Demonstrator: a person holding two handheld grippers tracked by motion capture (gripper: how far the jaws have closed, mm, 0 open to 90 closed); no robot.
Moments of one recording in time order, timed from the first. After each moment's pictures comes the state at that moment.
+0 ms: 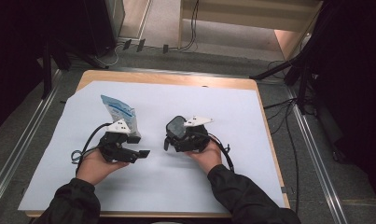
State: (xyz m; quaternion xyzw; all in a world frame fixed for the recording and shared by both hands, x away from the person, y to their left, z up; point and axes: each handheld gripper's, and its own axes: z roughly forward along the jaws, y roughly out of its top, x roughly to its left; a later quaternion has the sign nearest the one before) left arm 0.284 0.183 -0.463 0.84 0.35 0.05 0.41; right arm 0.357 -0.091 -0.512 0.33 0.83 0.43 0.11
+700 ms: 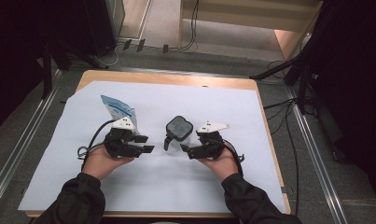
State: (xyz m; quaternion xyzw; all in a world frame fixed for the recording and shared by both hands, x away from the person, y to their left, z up) left arm 0.297 0.173 -0.465 0.83 0.34 0.03 0.43; right arm 0.324 -0.131 -0.486 0.33 0.84 0.43 0.11
